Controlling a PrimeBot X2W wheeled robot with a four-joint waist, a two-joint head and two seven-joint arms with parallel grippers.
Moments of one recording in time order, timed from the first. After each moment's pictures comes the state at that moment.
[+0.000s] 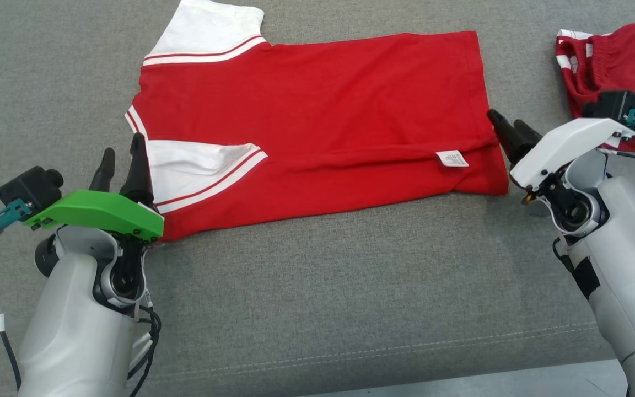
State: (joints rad) left arm -0.49 0.07 -0.18 0.50 -0.85 0.03 -0.12; right arm -0.62 -0.21 0.29 0.68 0.88 0.04 0.17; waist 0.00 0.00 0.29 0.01
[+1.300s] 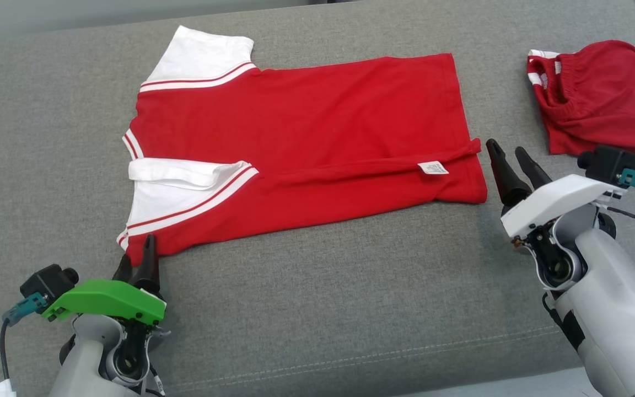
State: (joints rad) left arm -0.30 0.06 -0.14 0.63 -0.97 -0.04 -0.11; right arm -0.49 -0.20 0.33 0.64 0.81 0.11 -0.12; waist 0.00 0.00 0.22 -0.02
